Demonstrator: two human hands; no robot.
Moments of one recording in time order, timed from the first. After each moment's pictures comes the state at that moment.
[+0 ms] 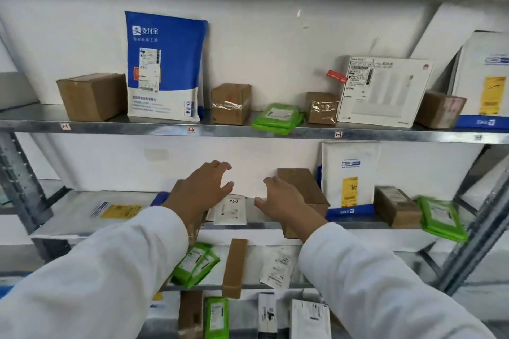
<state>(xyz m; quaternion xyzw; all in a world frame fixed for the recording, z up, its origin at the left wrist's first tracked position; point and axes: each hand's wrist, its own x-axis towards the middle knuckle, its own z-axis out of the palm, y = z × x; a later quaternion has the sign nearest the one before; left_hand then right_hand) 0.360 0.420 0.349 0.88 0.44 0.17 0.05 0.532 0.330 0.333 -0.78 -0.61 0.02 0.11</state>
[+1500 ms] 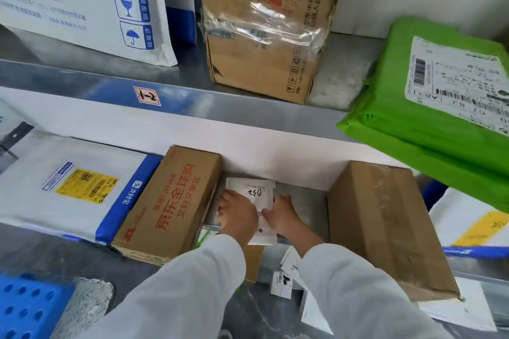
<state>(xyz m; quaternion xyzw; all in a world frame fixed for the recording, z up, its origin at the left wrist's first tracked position) 0.511 0.665 0.078 0.63 0.75 -0.03 0.20 0.607 0.645 0.085 -0.80 -0.44 0.39 0.10</state>
